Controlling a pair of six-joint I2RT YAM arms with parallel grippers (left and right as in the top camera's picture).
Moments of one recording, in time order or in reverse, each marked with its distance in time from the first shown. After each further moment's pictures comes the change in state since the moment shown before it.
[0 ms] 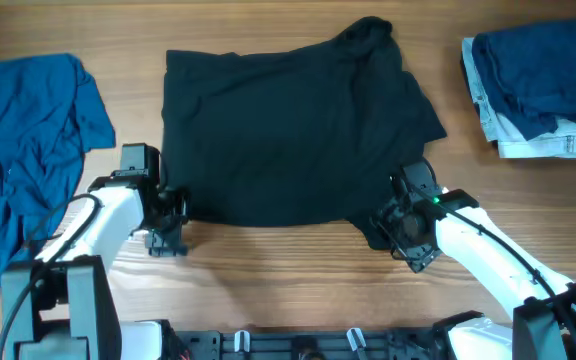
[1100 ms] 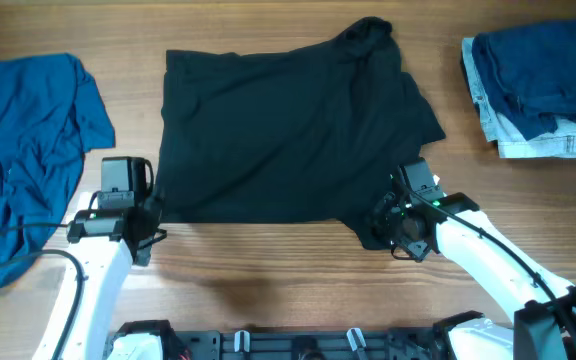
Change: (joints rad) left arm -0.008 -0.390 -0.040 -0.058 -0.392 0.202; right arm 0.000 -0.013 -0.024 0.101 0.014 -0.175
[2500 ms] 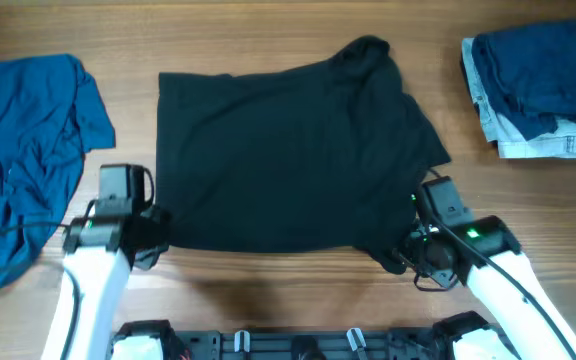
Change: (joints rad) left arm 0.002 -0.100 0.007 -0.143 0.161 0.139; right arm 0.000 -0.361 0.055 -0.454 -0.027 -0.039
